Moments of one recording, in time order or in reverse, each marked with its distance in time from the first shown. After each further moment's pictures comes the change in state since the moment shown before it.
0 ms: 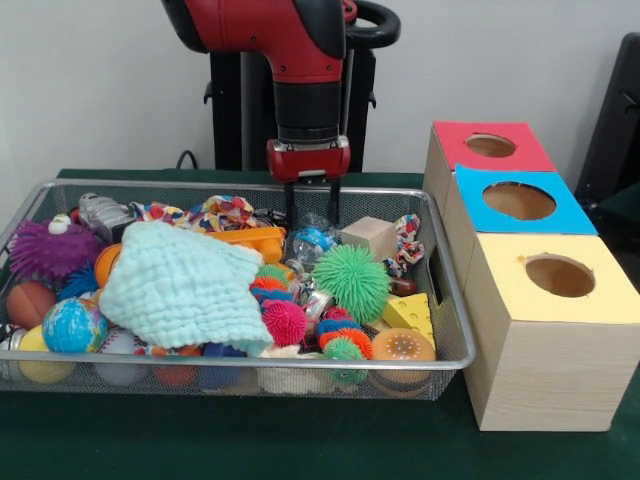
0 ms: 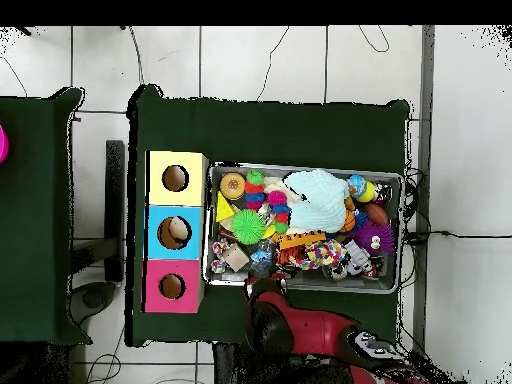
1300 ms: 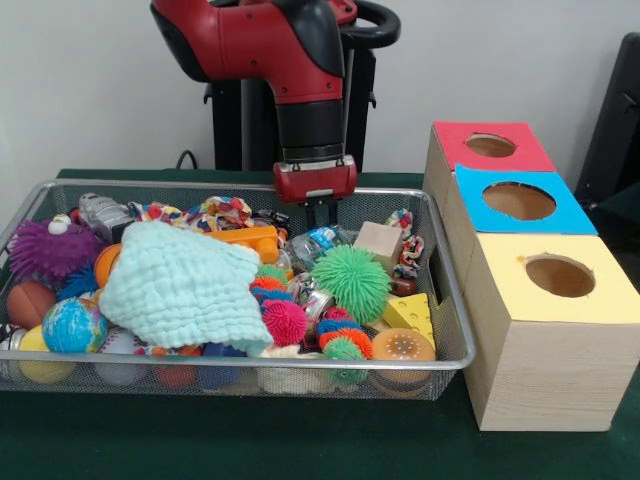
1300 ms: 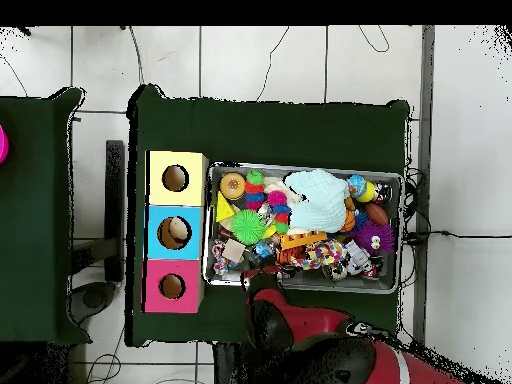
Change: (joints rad) arm -0.046 0.096 0.044 -0.038 -0.056 -0.157 0.000
